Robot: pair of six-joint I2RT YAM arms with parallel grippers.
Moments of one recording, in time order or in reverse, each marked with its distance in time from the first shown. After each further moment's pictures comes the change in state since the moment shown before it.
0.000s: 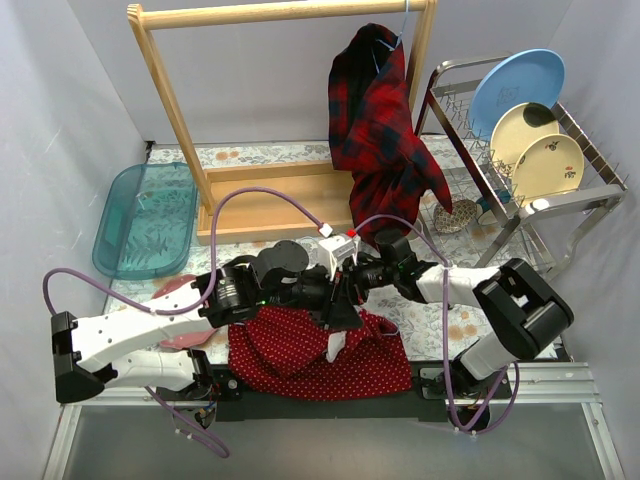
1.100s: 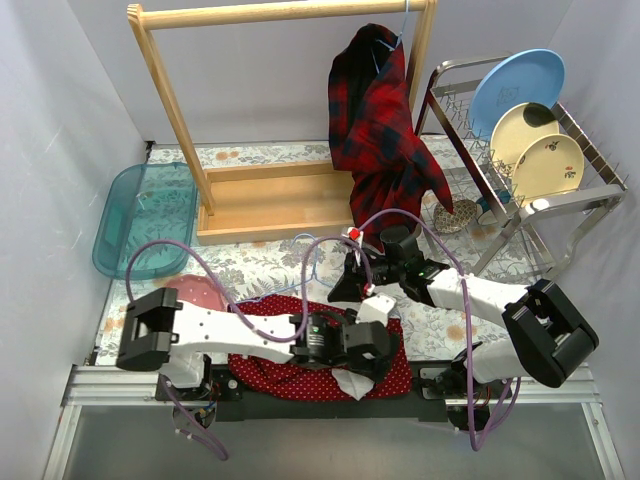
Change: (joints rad) left arm -0.332 0.408 -0.003 -0.040 -0.534 -0.216; right arm 0.028 -0.180 0.019 -0.108 0.053 -0.151
